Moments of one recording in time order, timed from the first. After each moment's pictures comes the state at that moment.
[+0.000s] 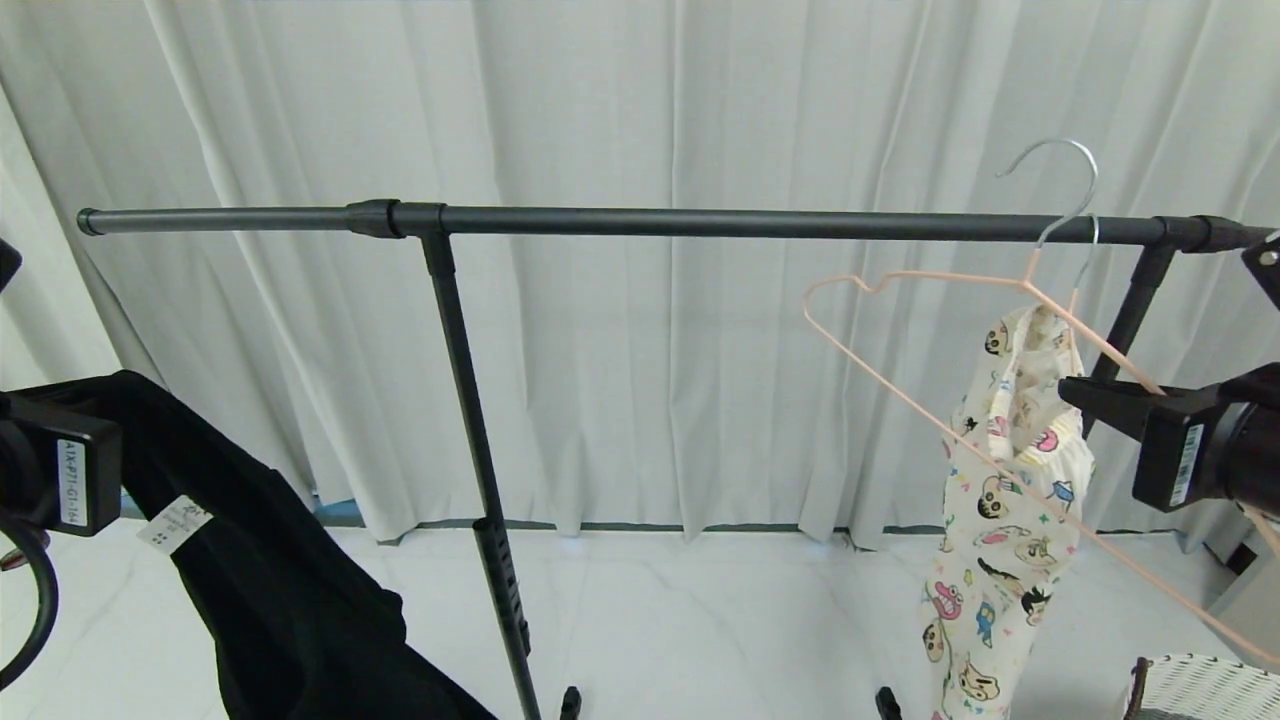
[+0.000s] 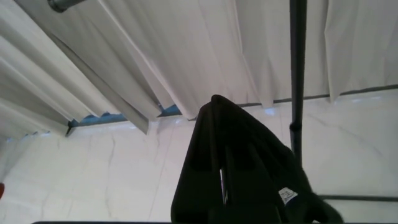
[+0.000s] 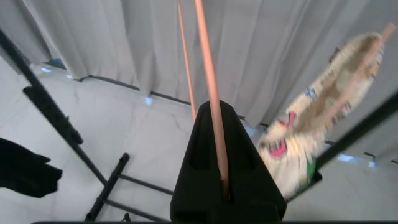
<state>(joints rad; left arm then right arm) -0.23 1.02 -0.77 -0.01 0.39 0.33 0.59 1.16 -0.75 -0.21 -0.21 0.06</state>
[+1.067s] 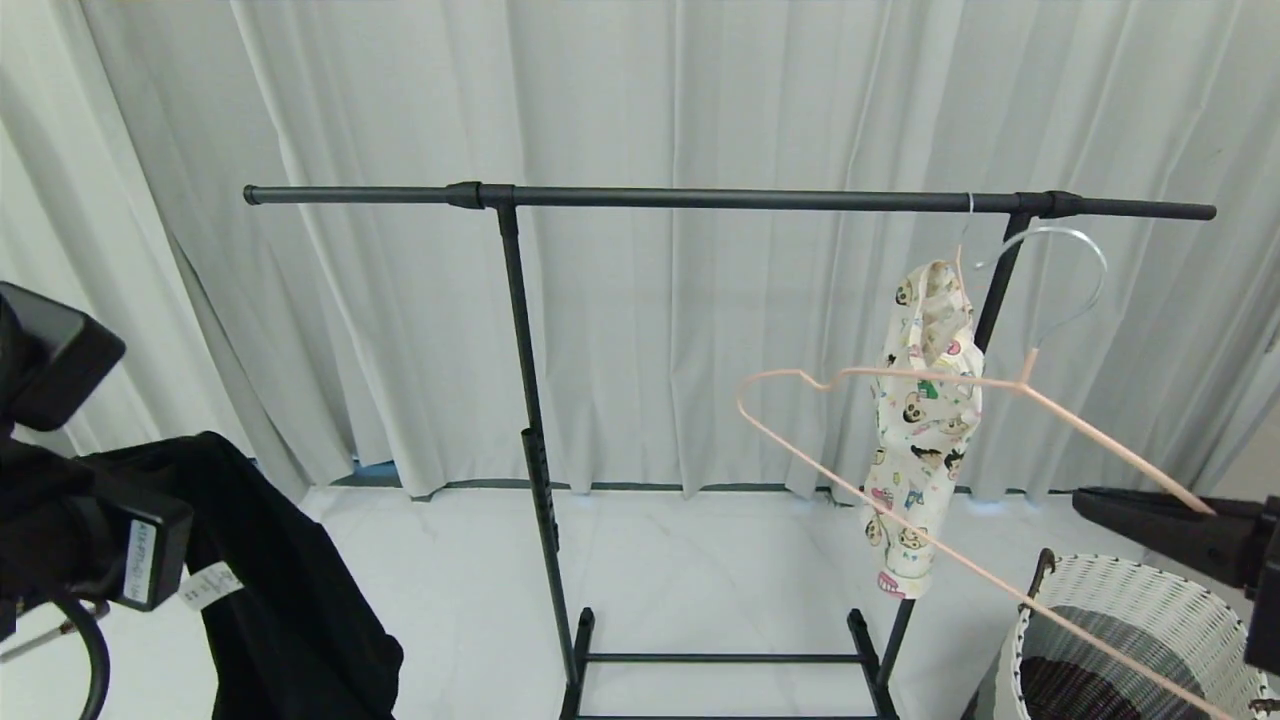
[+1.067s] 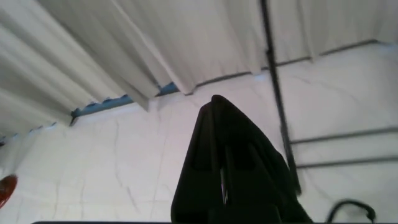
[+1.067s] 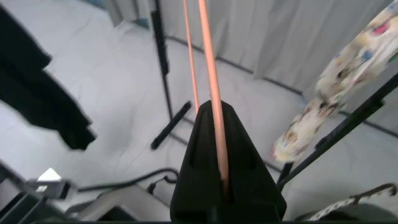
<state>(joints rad) -0.38 1.02 -0.66 -0.01 0.38 0.34 0.60 1.01 -0.64 -0.05 0.10 0.06</state>
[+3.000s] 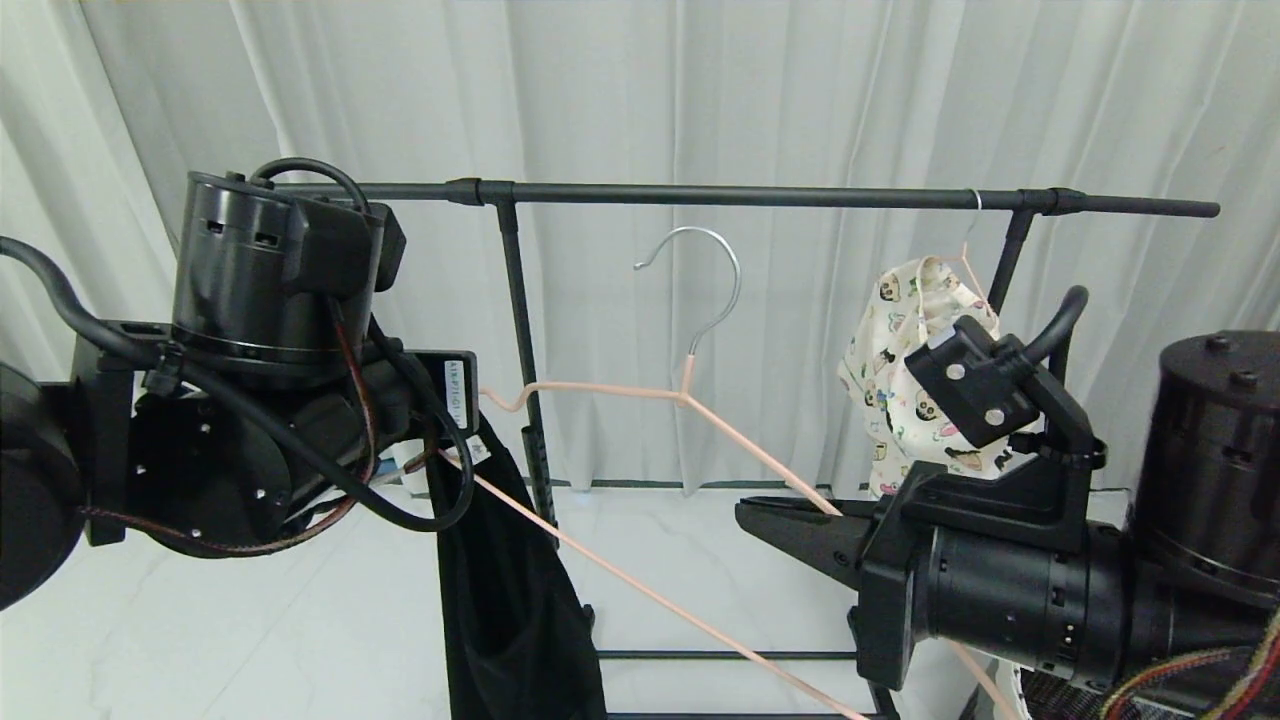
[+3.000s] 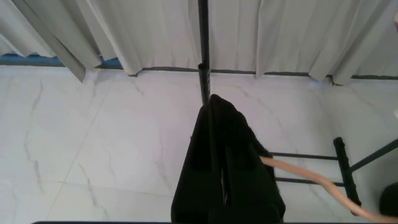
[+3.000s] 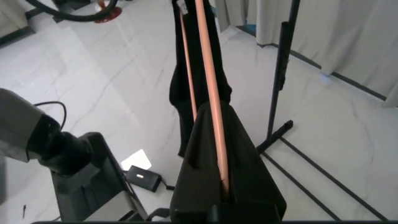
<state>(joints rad) -0.60 1.51 -1.03 -0.01 0.64 -0.17 1.04 1.48 -0.76 -0.52 0.04 0.29</state>
